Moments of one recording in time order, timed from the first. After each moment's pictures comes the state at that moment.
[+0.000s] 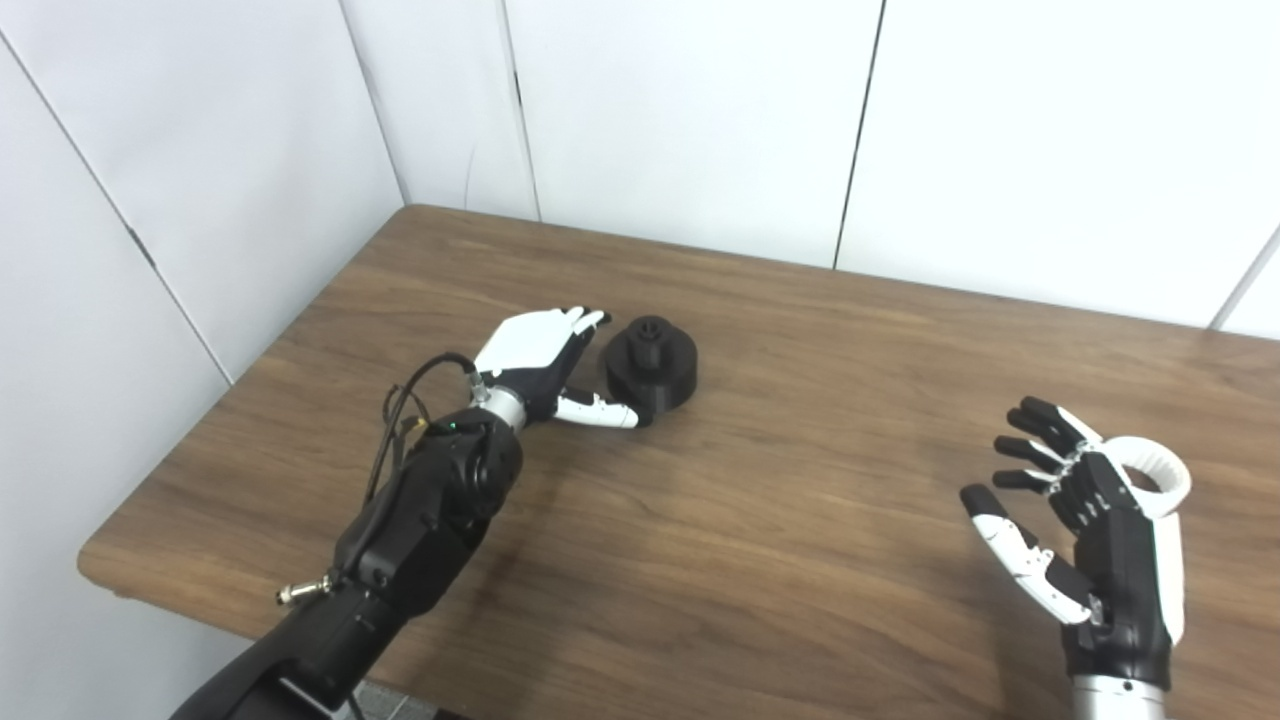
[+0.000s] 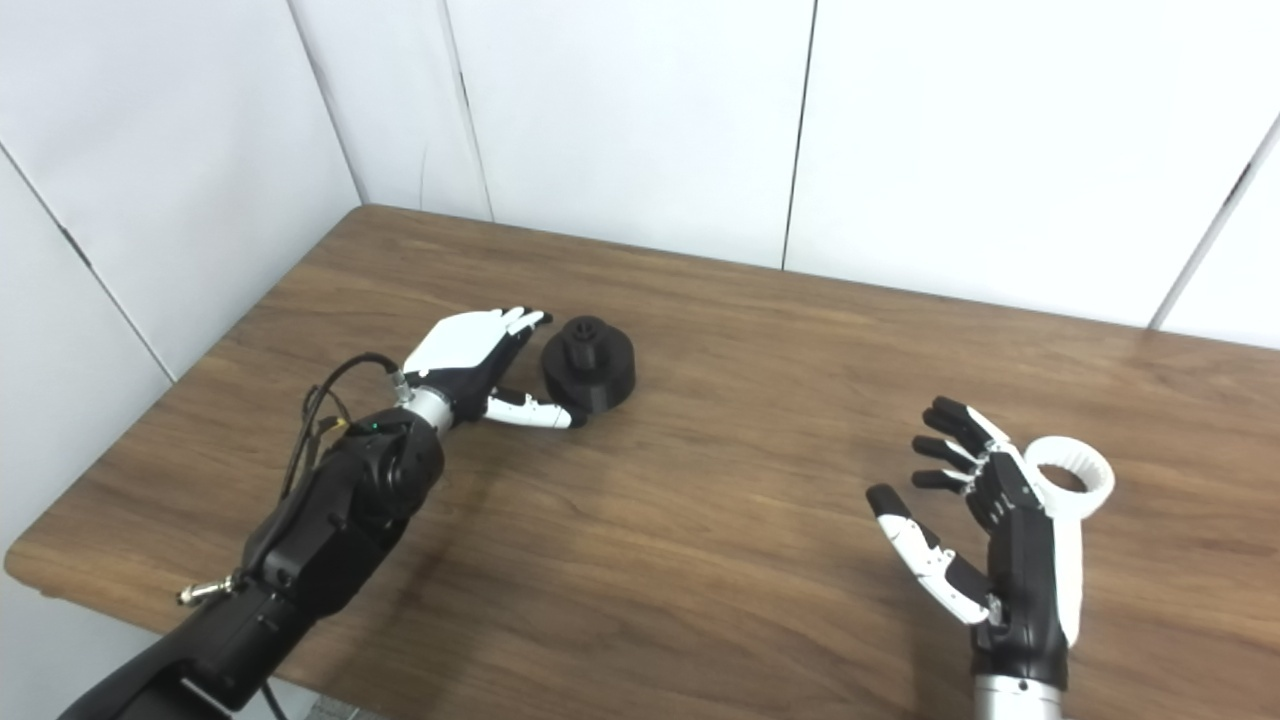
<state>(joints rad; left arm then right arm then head) -0.31 0.45 -0.21 0.10 0.82 0.33 -0.21 0.00 0.02 0.10 -0.09 -0.22 -0.25 -0.12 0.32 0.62</state>
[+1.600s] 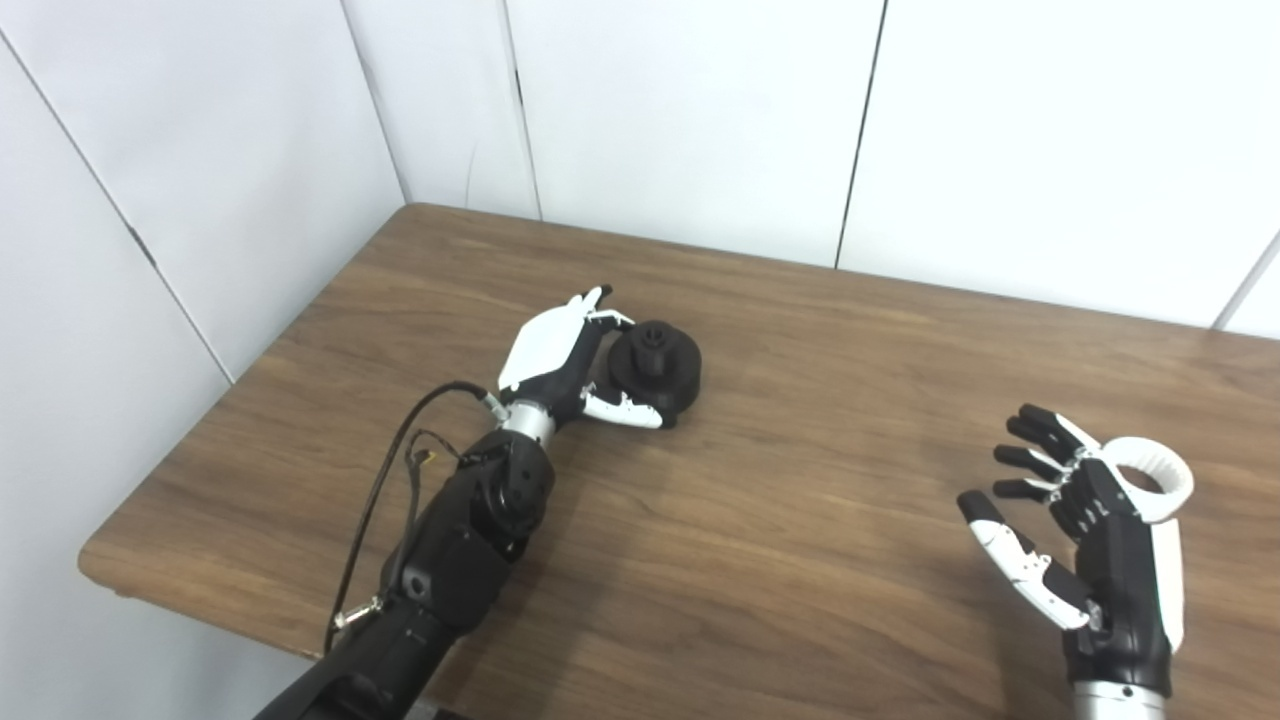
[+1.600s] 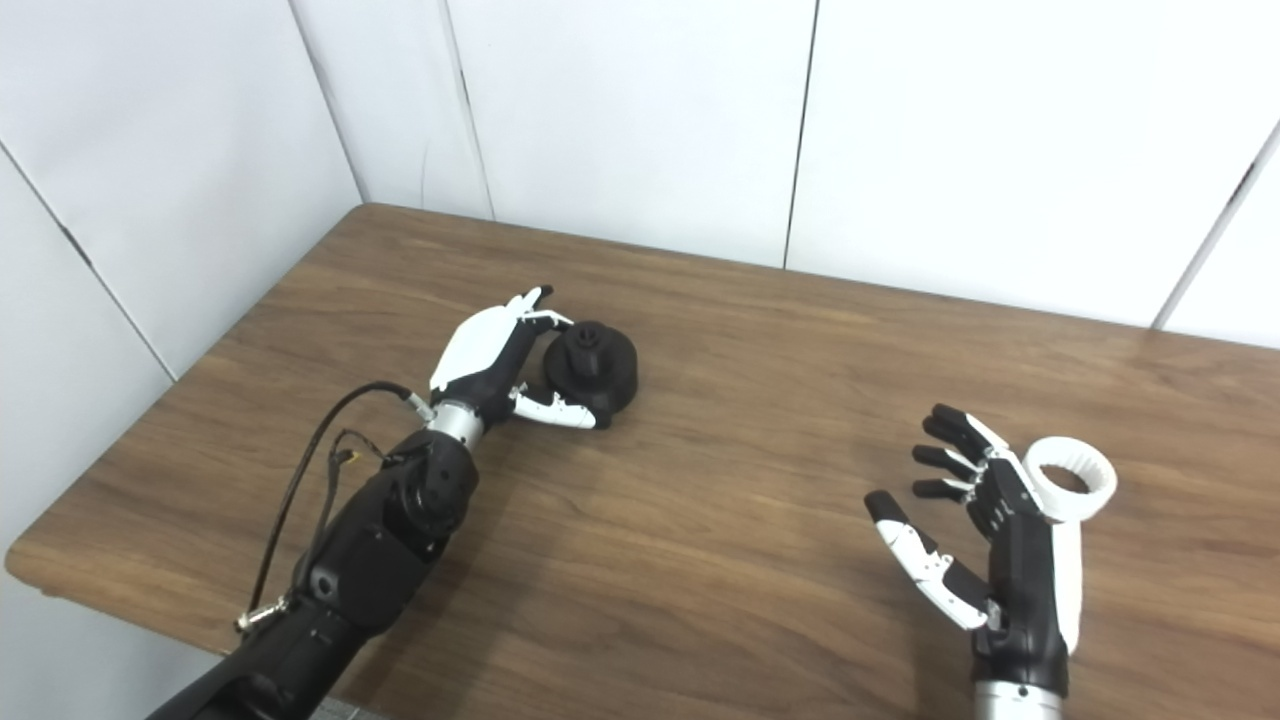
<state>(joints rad) -0.31 0.32 -0.13 0.24 0.62 0.16 0.10 0.02 0.02 0.09 -0.12 -0.24 -0.22 -0.12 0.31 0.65</state>
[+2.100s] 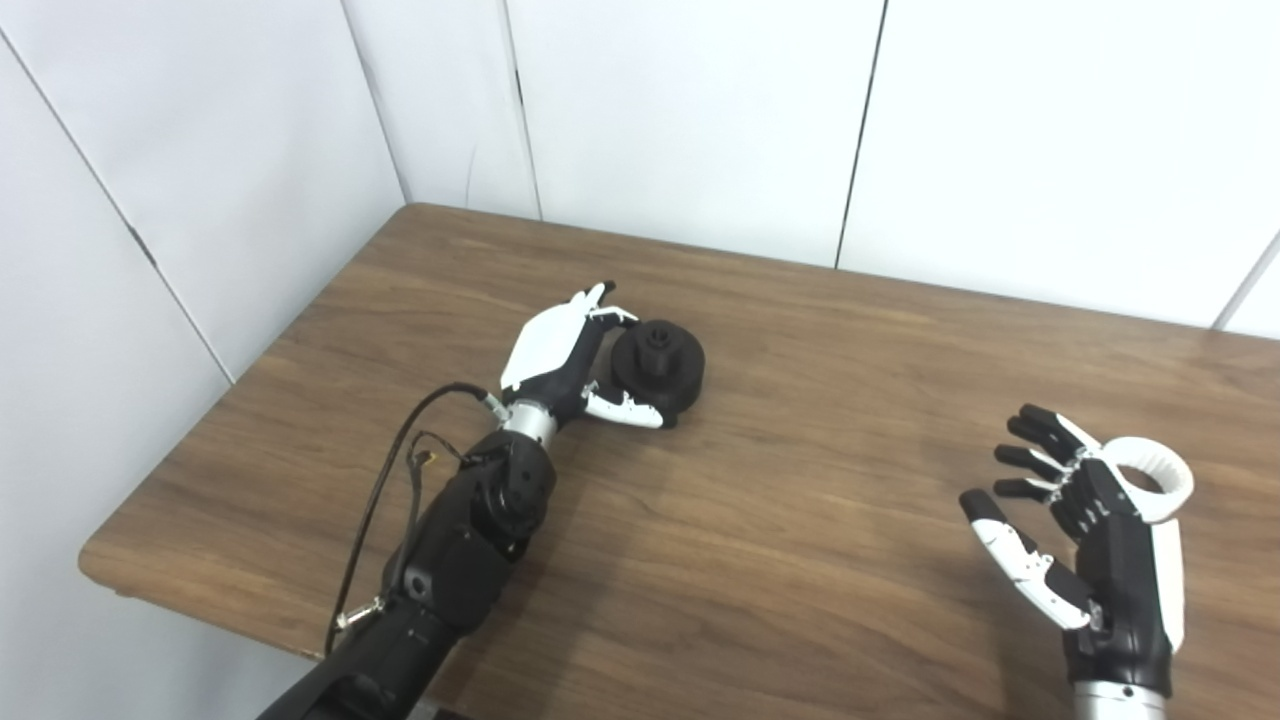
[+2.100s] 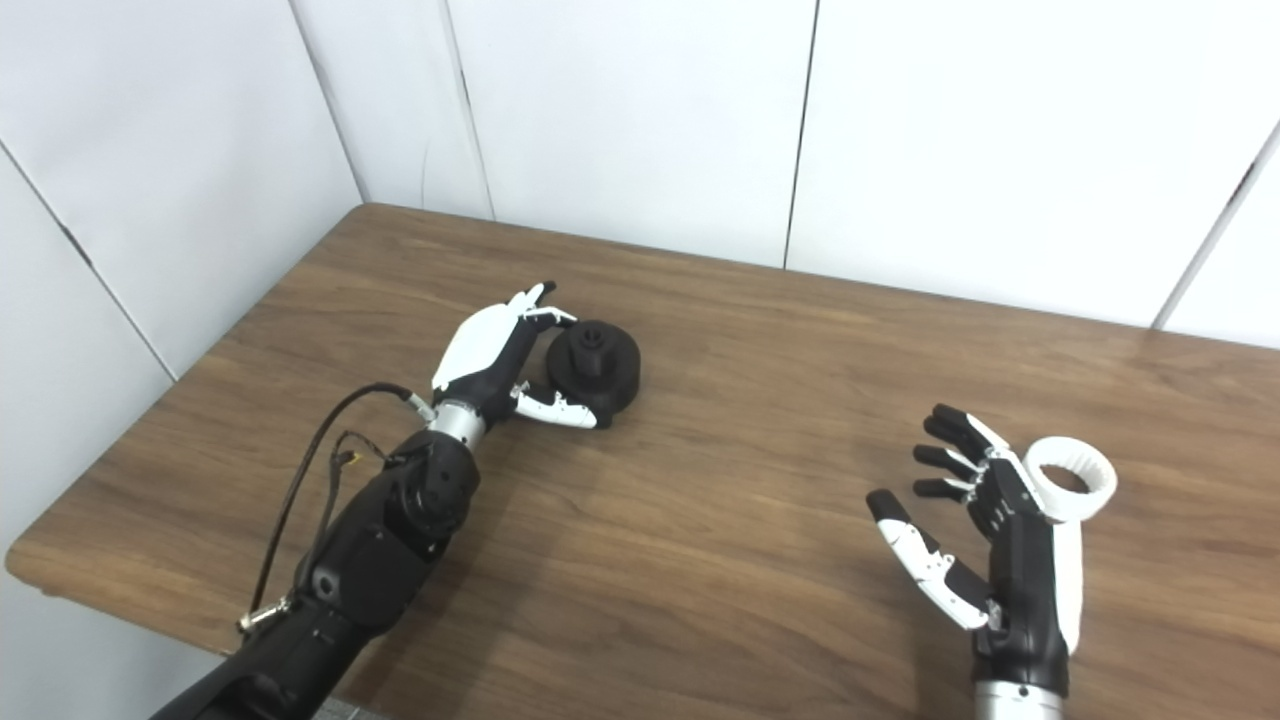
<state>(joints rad) -0.31 0.31 -0.12 0.24 0.61 0.14 0.11 0.02 0.02 0.09 -0.12 -0.24 -0.22 -0.12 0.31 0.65</state>
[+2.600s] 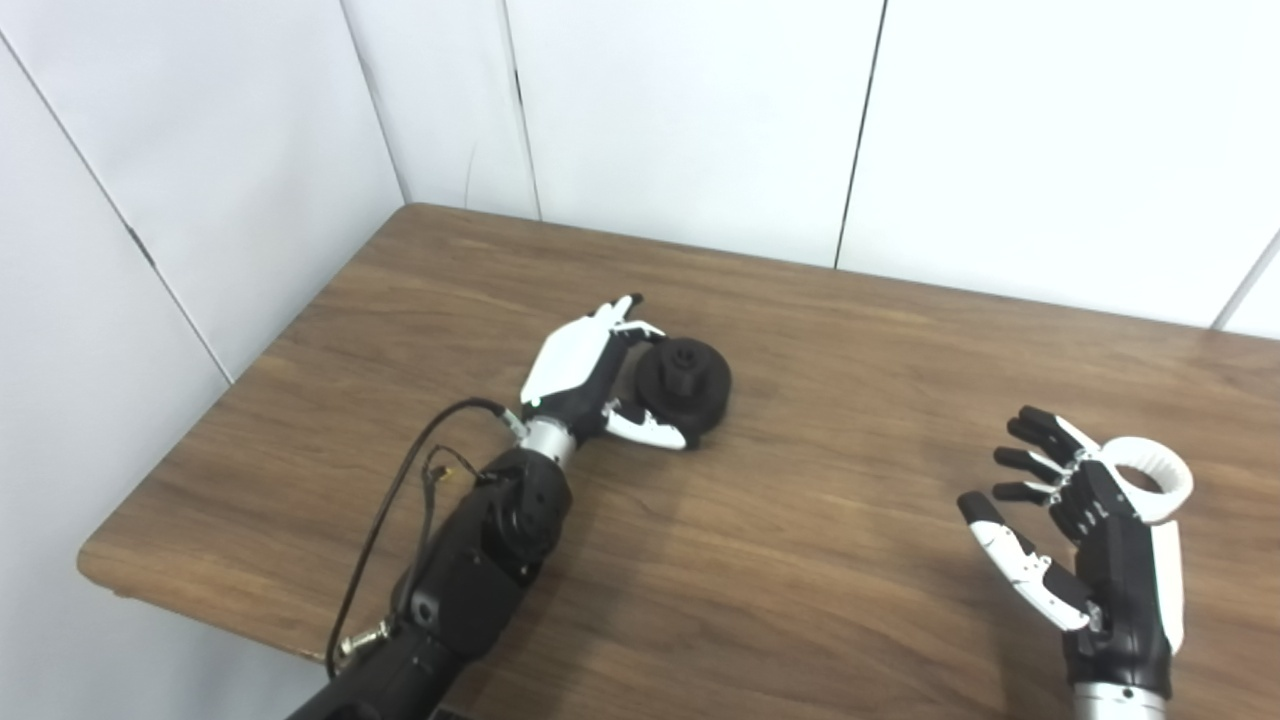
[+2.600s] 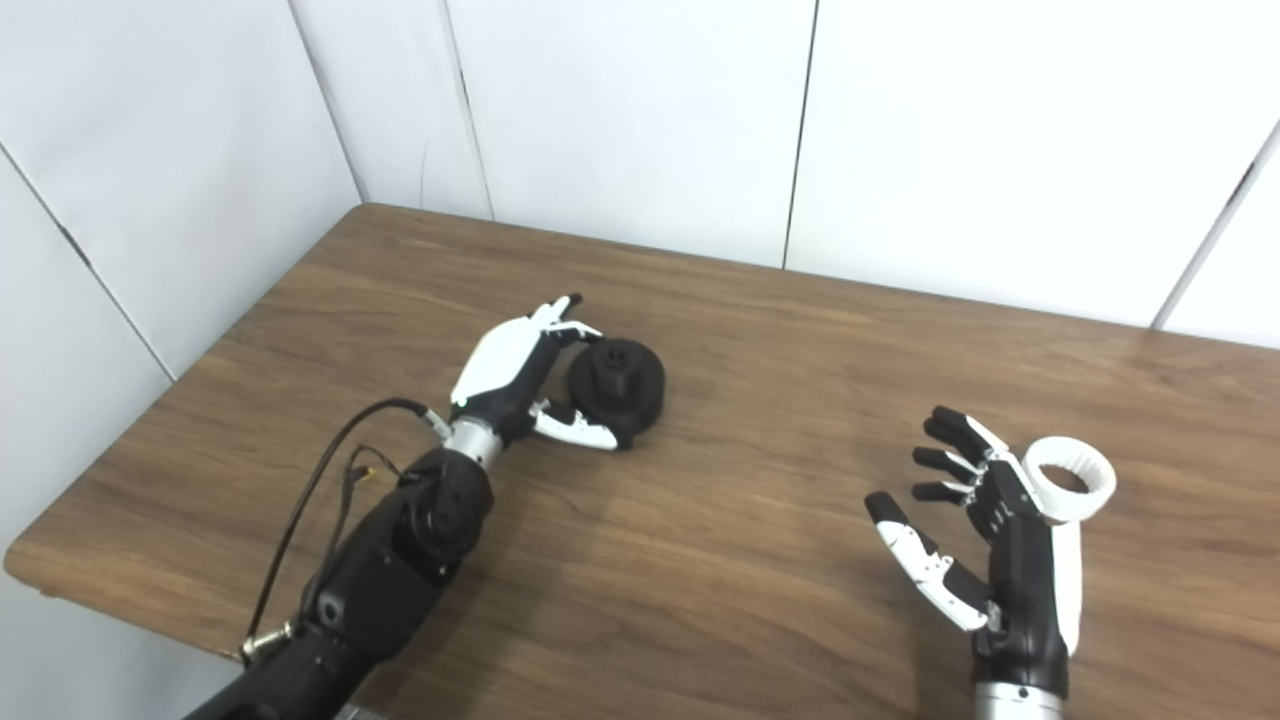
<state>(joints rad) -0.26 0.28 -0.18 0.14 0.62 0.14 0.09 0.03 0.02 0.09 -0.12 -0.24 -0.20 -0.12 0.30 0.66</state>
